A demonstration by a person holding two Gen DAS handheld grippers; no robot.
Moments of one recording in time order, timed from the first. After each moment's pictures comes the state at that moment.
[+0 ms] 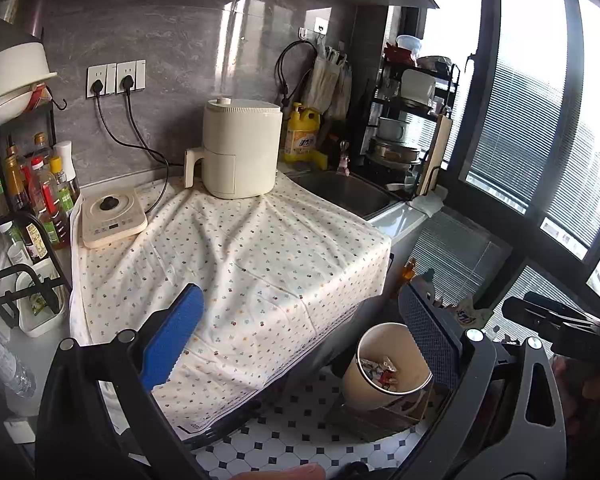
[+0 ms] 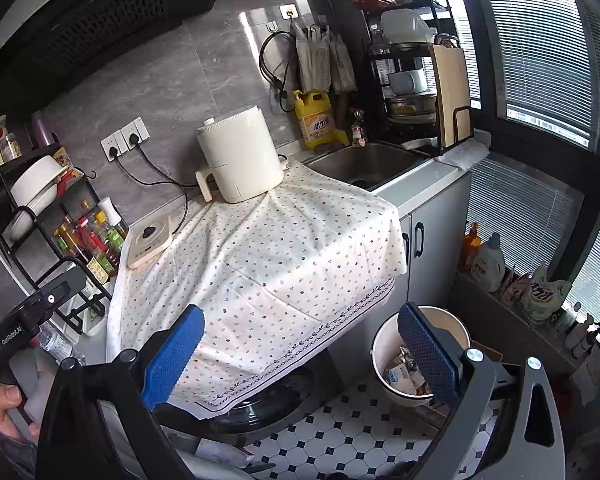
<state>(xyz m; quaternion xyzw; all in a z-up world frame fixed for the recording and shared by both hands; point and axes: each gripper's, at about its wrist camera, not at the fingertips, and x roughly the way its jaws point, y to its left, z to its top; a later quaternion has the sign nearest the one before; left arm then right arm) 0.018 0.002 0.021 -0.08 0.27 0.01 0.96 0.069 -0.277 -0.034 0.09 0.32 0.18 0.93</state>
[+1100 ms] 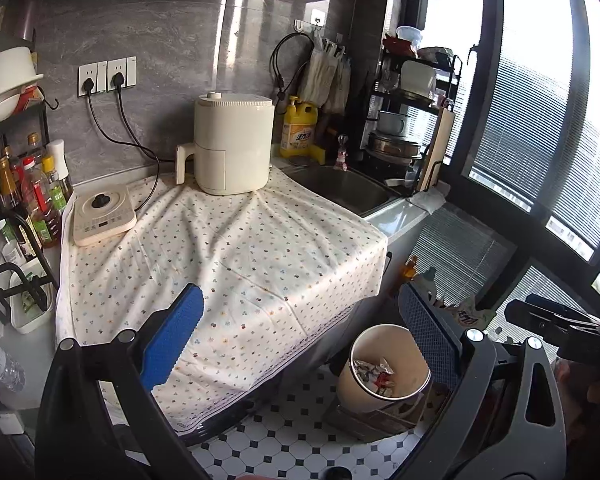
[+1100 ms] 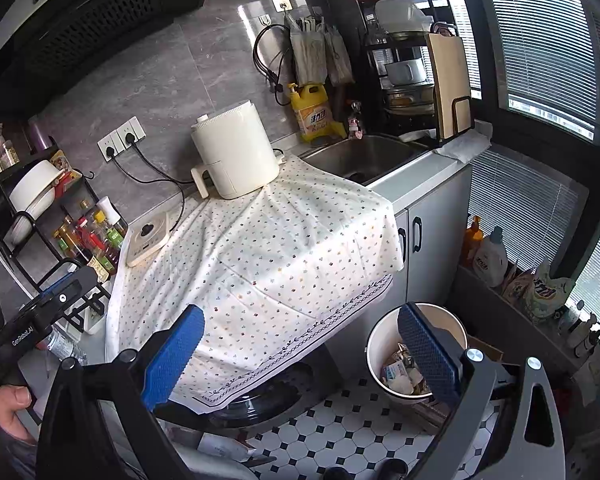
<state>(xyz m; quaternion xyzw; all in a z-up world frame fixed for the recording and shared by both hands) 0.042 -0.039 0.016 -0.07 0.28 0.03 0.96 0.094 -0.307 -0.037 0.09 0.34 0.20 0.92</state>
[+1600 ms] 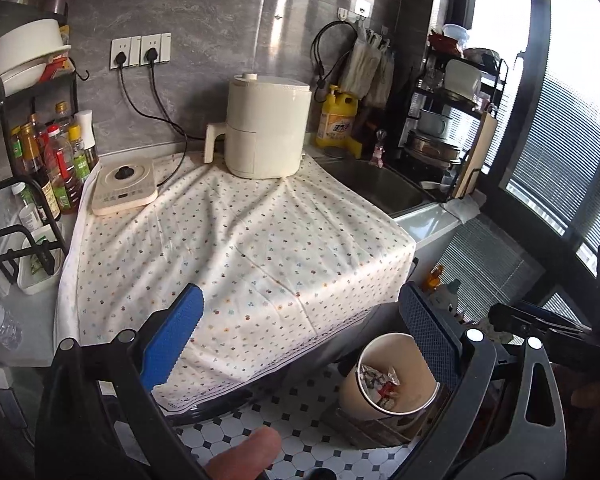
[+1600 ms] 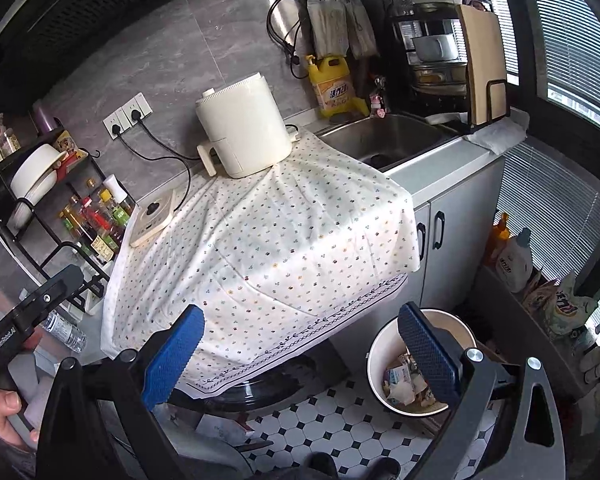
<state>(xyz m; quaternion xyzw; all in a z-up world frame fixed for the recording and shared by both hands) 0.064 -0.042 0.000 -0.11 0.29 0.12 0.94 0.175 -0.304 -0.064 0.07 0.37 0.26 0.89</state>
